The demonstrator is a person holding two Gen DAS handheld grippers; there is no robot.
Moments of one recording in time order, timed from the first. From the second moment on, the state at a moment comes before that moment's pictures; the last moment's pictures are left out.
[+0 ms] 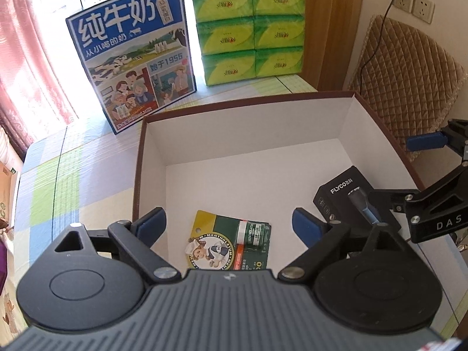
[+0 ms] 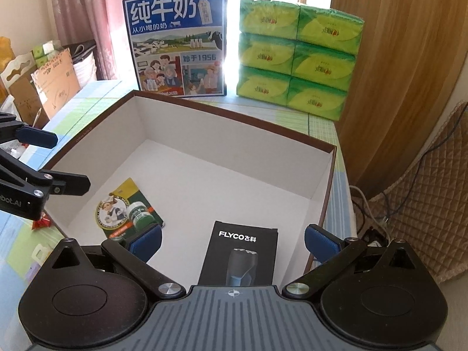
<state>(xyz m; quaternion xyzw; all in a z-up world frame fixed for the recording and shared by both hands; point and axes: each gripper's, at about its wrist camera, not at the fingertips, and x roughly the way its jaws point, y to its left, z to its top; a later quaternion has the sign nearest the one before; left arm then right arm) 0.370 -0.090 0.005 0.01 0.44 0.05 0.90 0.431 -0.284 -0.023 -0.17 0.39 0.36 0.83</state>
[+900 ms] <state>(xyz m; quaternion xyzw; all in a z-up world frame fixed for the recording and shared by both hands) 0.306 -0.043 0.038 -0.01 0.41 0.02 0.91 0.376 -0.281 -0.004 -0.13 0.39 0.29 0.86</state>
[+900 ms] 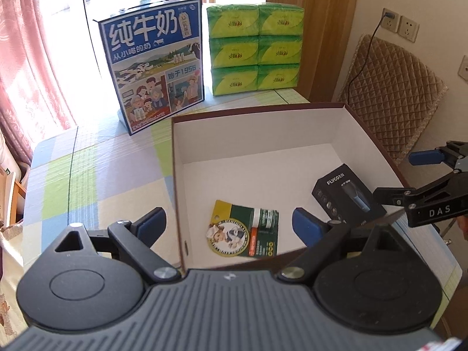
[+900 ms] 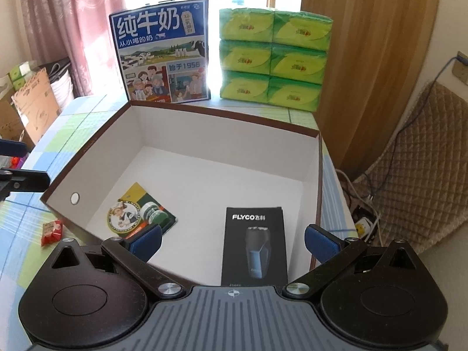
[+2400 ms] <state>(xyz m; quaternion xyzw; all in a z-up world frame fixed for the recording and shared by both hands) 0.121 -0.044 -0.059 -0.04 0.54 -0.04 0.84 0.192 -0.310 -0.080 -0.07 0.52 0.24 0.82</state>
